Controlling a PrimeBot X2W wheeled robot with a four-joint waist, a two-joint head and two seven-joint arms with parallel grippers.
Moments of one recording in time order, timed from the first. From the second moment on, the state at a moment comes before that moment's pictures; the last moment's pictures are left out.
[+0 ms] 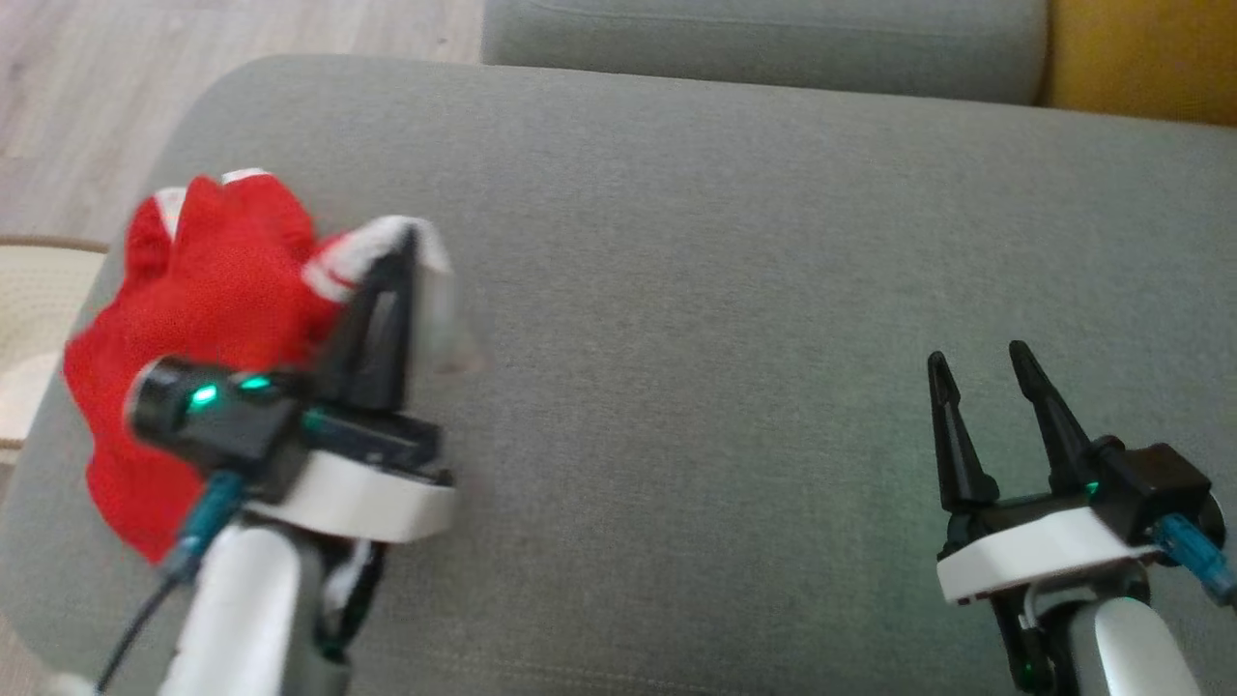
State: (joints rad) left arm -0.16 0.11 -0.21 -0.13 -0.08 -0.08 -0.17; right arm 0.01 -0.05 0.05 -0.01 0.12 0.12 -0.05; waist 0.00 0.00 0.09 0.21
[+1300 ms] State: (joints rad) left arm -0.73 0.08 -0.68 0.57 -0.11 -0.13 -0.18; right arm -0.16 -0.05 0.13 0.07 0.25 0.12 -0.20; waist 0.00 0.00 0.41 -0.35
